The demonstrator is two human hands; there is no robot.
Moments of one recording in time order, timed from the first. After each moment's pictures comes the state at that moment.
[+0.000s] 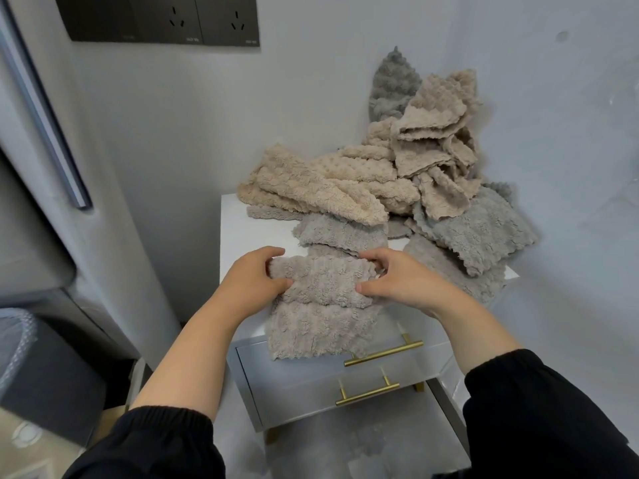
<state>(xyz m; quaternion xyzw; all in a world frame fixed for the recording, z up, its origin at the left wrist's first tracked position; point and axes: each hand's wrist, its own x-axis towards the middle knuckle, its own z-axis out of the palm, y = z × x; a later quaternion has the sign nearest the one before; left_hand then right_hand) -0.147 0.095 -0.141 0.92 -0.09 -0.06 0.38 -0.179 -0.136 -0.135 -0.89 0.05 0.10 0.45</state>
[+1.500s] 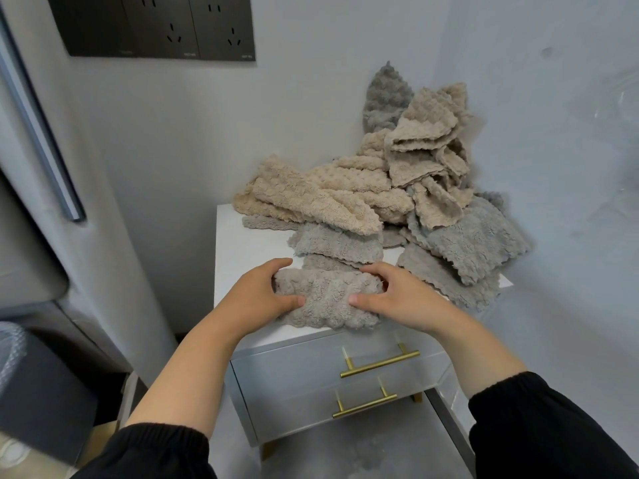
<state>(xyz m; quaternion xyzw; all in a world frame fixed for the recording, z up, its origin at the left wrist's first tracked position) -0.151 0.088 -0.144 0.90 -0.12 -0.08 0.42 -0.194 -0.141 -0.139 -0.91 0.01 0.06 0.41</state>
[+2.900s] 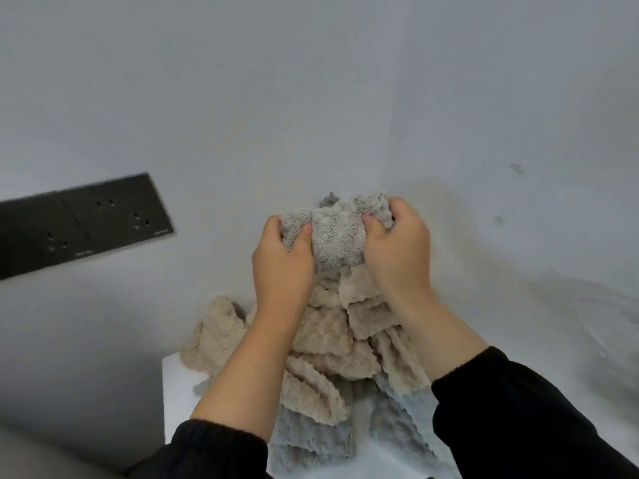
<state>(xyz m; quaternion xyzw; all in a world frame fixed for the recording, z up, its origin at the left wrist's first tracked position) 0.023 -0.076 0.075 0.76 -0.10 0.13 0.62 -0.011 -0.192 0.088 -0.81 0.18 -0.35 0.44</state>
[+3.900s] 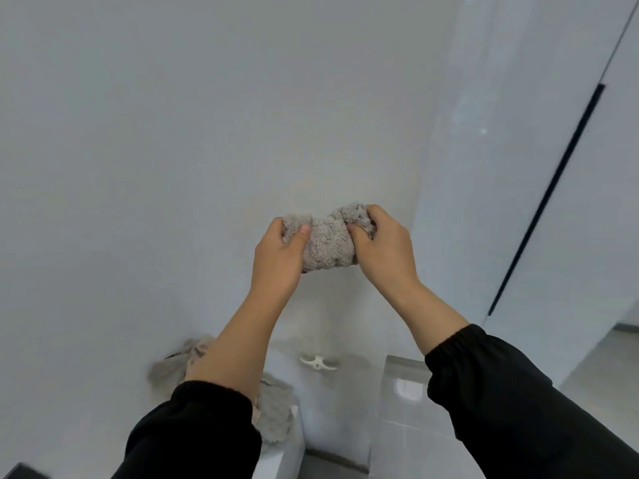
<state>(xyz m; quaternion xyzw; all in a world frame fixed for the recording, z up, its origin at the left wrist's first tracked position) -0.219 -0.176 0.493 0.63 -0.45 -0.19 0.60 -0.354 -0.238 0.493 -0.72 0.44 -0.48 0.25</state>
